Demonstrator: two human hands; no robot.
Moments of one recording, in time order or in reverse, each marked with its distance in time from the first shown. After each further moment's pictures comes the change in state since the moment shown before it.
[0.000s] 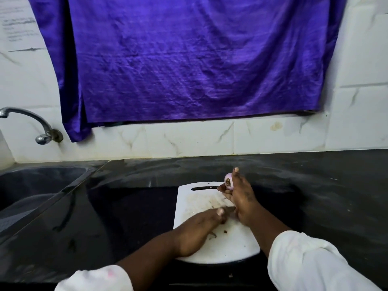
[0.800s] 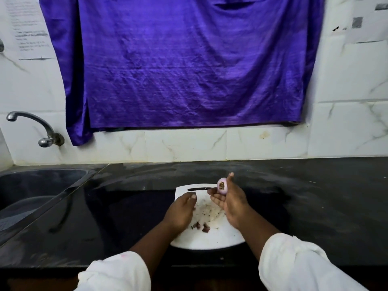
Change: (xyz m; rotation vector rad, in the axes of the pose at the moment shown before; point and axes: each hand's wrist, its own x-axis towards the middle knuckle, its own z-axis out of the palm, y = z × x) left_hand -0.008 -0.001 -0.012 0.018 0.515 -0.134; right_hand -0.056 -0.010 0.004 0.109 -0.002 0.062
